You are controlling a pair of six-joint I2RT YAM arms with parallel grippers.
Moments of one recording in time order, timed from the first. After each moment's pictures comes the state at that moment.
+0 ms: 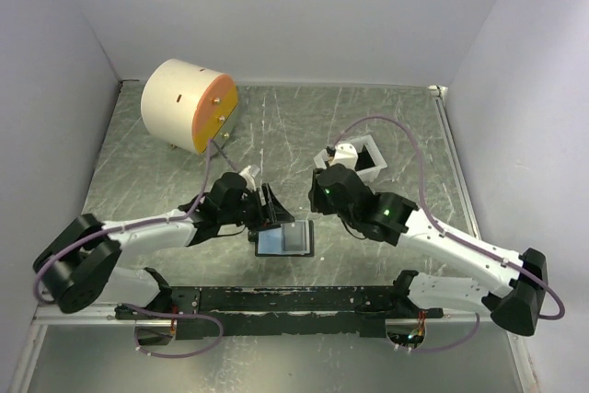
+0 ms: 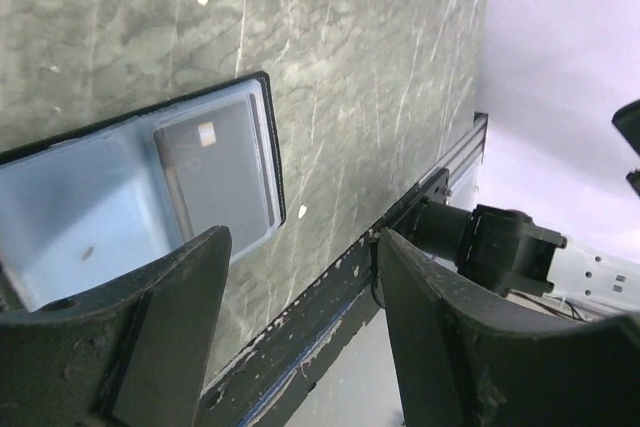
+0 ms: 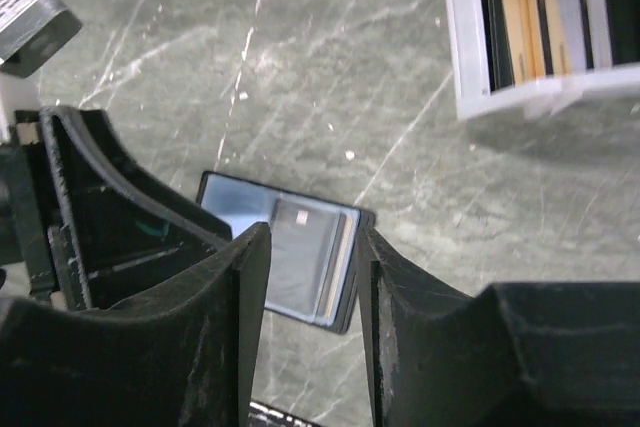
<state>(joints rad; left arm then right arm) -0.79 1.37 0.53 0.28 0.32 -1.06 0.98 1.05 0.89 -0.54 0.45 0.63</state>
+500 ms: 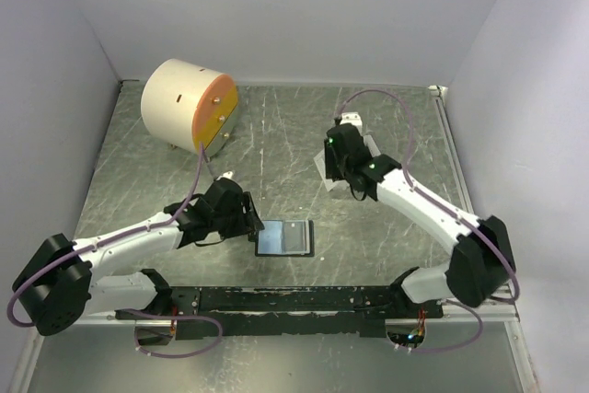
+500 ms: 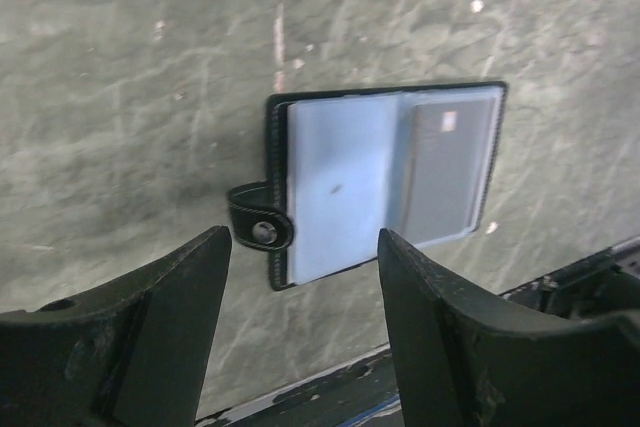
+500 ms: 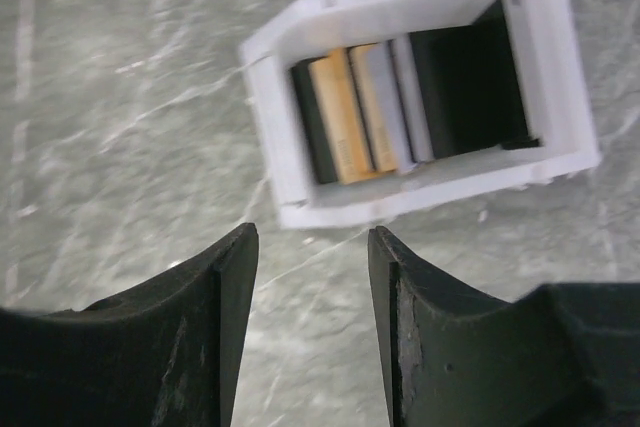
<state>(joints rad) -0.79 1.17 0.58 -0.26 -0.03 -0.93 0.64 1.33 1.02 -0.45 0.39 0.34</state>
